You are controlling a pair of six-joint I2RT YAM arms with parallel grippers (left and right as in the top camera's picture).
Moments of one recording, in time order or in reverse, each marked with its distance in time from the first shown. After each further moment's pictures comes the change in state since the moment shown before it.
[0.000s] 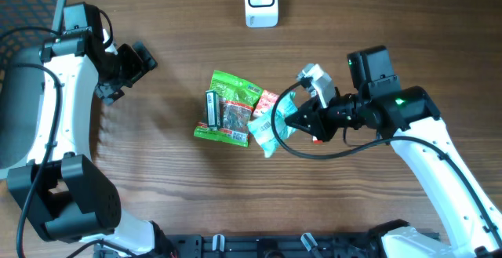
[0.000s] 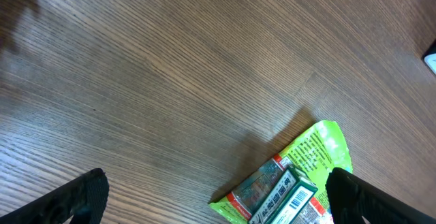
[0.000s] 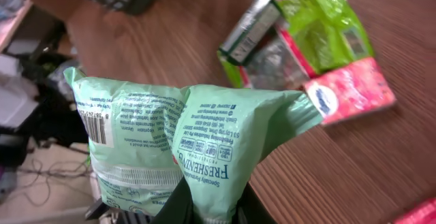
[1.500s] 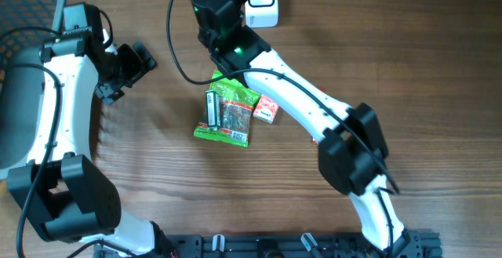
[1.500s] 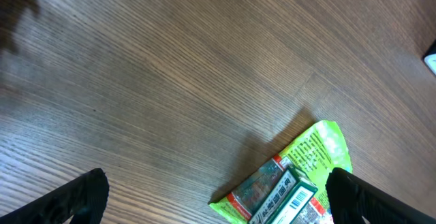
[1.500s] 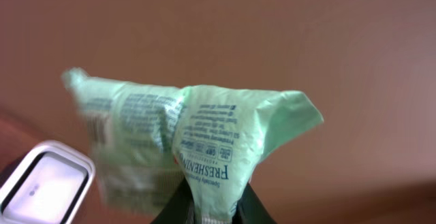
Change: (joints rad) left arm 0.000 0.000 0.000 -0.001 0.000 0.000; right arm 0.443 0.909 0.890 1.115 1.759 -0.795
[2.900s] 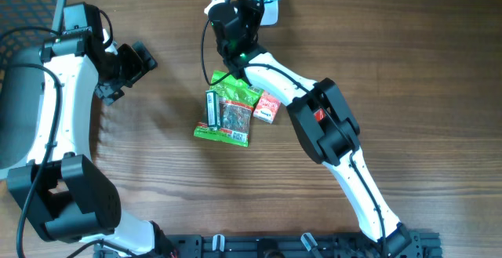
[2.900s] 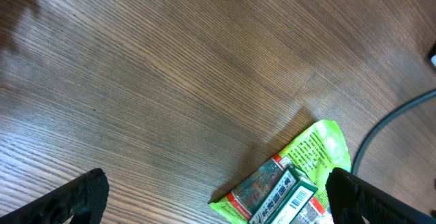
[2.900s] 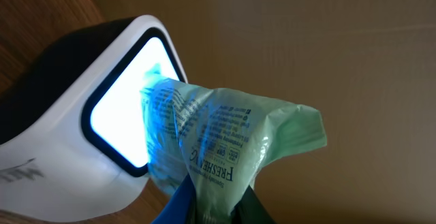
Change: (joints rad) left arm 0.000 0.000 0.000 0.001 0.000 0.000; right arm -0.100 0.319 0.005 0.031 -0.018 -0.145
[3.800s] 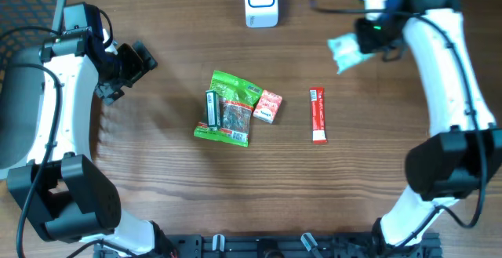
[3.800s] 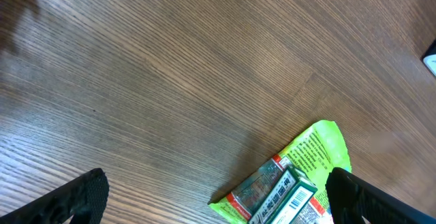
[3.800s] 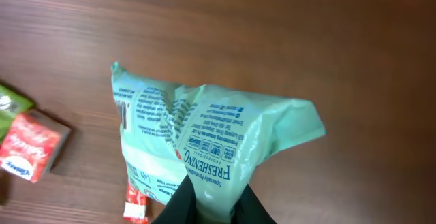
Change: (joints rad) left arm 0.000 0.000 0.000 0.003 0.000 0.000; right arm -0.613 -0.631 -0.105 -1.547 -1.015 1.082
